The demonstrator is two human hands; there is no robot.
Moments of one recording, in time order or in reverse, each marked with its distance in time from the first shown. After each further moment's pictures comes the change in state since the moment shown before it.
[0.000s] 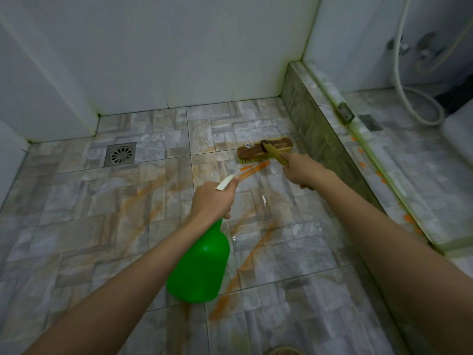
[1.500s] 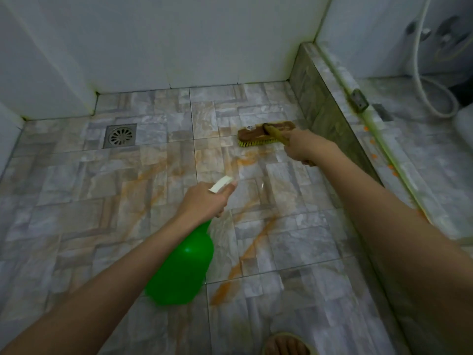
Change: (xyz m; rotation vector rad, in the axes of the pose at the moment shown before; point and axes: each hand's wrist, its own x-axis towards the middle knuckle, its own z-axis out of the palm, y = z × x) left_hand -0.011 -0.025 -0.026 0.095 -0.111 -0.062; right_hand 0.015 -0.025 -0.019 -0.070 -0.024 -0.025
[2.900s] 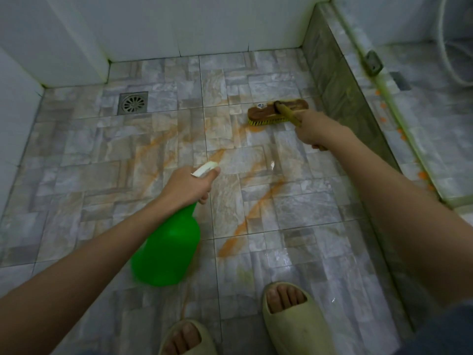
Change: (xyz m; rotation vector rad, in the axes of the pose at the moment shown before) left_hand -0.053 -0.043 -0.024 0.069 0.027 -0.063; right_hand -0.042 0.015 0.031 0.080 0.024 -0.017
